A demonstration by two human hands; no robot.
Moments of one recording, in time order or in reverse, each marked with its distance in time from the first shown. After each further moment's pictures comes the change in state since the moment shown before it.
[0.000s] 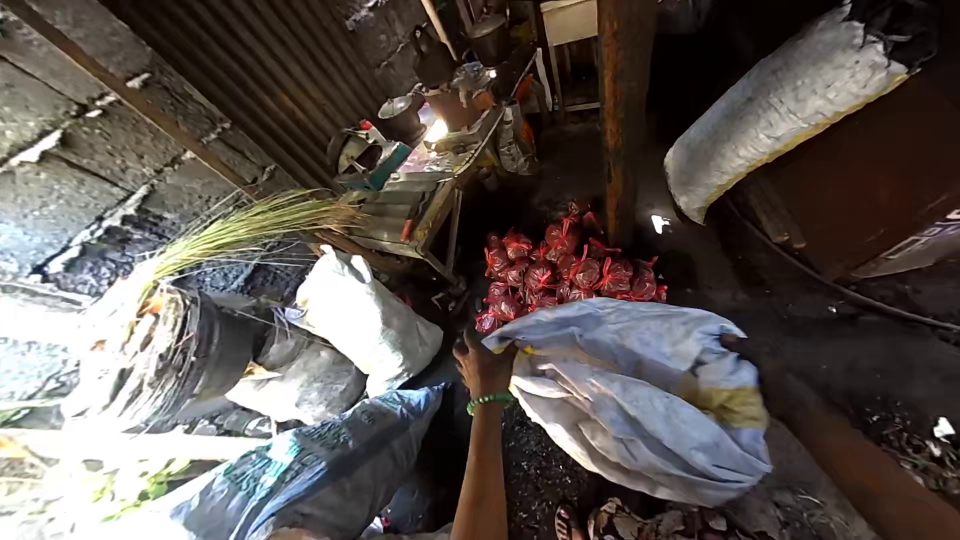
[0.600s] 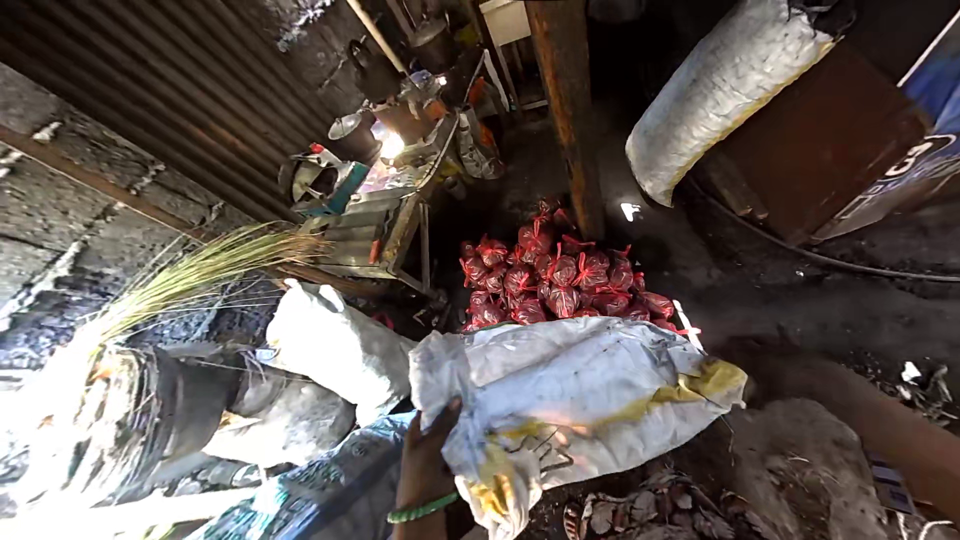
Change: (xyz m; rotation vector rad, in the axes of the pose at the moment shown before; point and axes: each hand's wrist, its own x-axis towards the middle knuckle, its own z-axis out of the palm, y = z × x) left_hand -0.069 0.001 -0.054 -0.753 -0.076 -0.118; right_hand 0.028 0.004 -0.087 -1.479 -0.587 0.012
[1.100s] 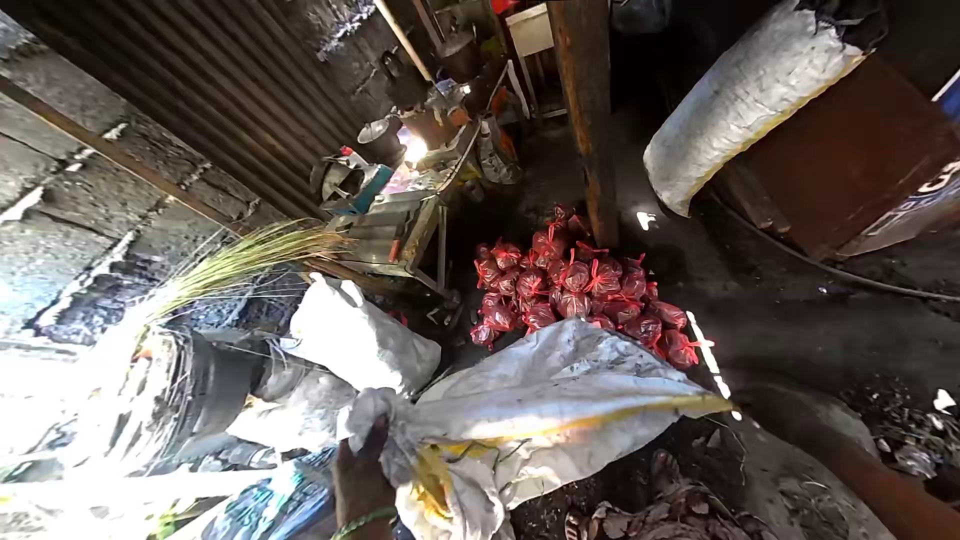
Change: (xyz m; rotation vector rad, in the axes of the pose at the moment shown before) left_hand 0.022 0.006 -0.072 0.215 0.329 0.138; right_hand 0.012 0.013 0.080 0.251 0.128 0.088
